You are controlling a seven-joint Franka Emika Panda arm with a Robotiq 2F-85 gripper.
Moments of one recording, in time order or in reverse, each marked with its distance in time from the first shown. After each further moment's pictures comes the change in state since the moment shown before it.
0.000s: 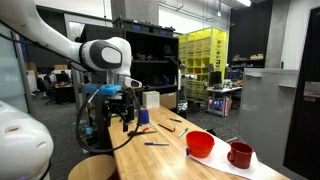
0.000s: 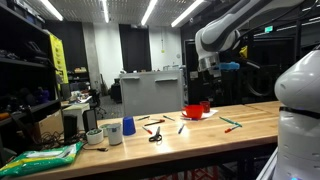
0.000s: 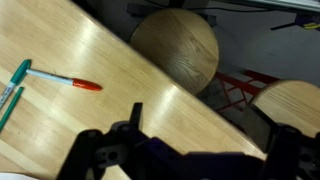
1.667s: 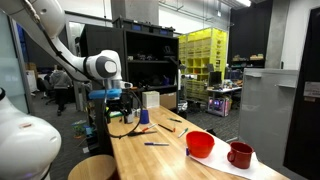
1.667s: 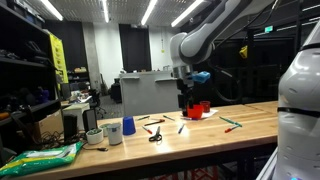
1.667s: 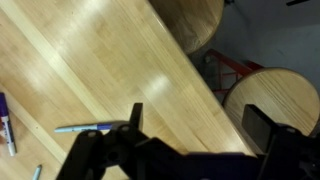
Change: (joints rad) arm 0.157 0.300 0.149 0.112 0.001 0.299 0.025
